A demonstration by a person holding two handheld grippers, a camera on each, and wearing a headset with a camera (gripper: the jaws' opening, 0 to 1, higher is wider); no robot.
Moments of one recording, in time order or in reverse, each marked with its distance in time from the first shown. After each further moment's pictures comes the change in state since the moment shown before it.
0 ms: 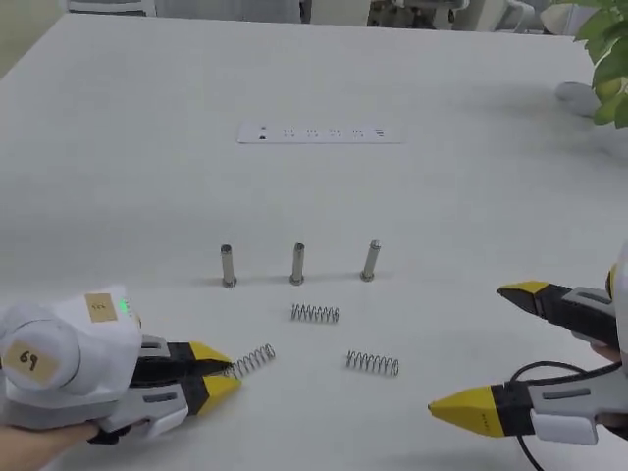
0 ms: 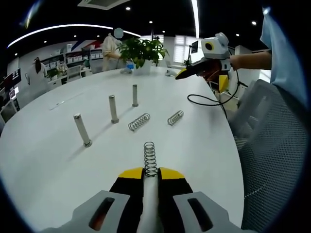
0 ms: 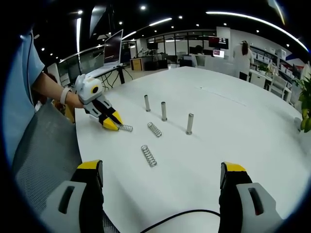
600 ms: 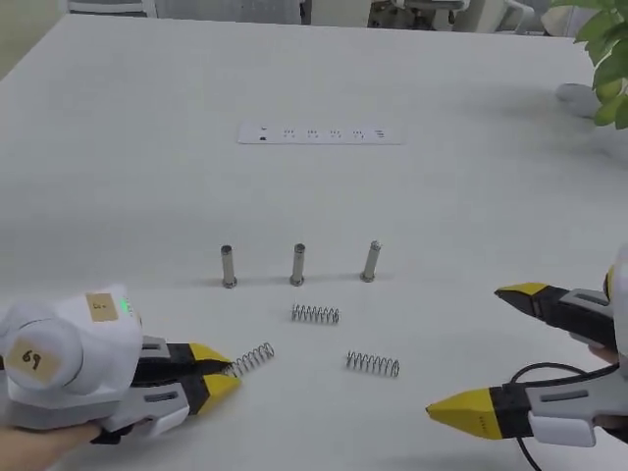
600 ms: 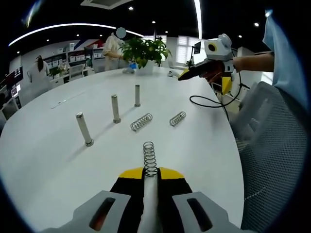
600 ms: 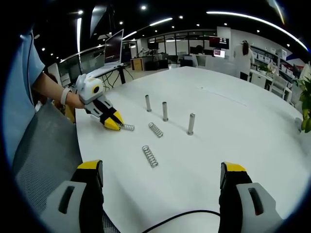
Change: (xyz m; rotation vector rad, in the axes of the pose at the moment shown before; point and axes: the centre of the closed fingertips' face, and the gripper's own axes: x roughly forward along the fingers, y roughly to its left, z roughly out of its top) left arm 0.000 0.002 0.001 -0.023 -0.007 0.015; right arm 0.002 0.002 0.000 -0.001 0.001 0.005
